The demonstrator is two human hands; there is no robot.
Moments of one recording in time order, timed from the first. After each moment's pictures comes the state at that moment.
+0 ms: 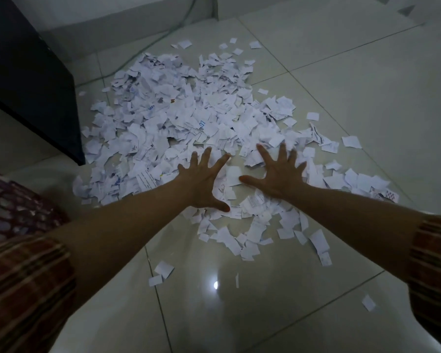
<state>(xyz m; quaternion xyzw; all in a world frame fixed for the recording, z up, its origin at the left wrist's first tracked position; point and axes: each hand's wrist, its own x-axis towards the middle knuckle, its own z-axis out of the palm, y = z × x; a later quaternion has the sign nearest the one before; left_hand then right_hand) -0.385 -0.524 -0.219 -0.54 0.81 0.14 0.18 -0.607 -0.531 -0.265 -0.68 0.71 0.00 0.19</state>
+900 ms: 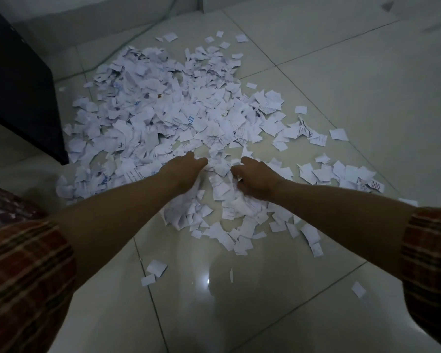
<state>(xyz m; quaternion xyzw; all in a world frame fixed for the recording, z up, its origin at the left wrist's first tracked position) -0.374 -0.541 -0.221 -0.53 0.82 0.09 0.16 -0.583 -0.519 -0.249 -0.83 0.53 0.00 0.17</state>
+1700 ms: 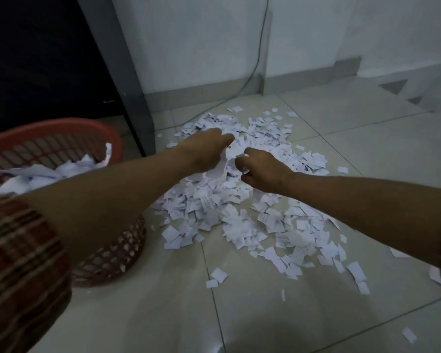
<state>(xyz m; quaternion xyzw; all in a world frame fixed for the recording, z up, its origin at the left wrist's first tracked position) -0.275 -0.507 -0.033 -0.55 0.84 -0.03 -0.01 -0.457 -0.515 -0.094 -0.91 0.38 -0.15 0.03</state>
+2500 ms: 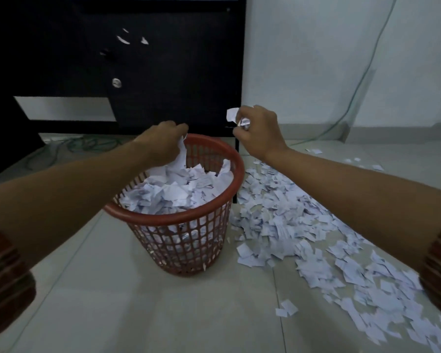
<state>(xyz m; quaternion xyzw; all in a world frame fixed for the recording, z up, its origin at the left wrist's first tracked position) -0.006 -0.378 0.051 -0.77 0.63 -0.08 -0.05 -0.213 -0.484 0.042 -0.85 0.30 -0.43 0.09</state>
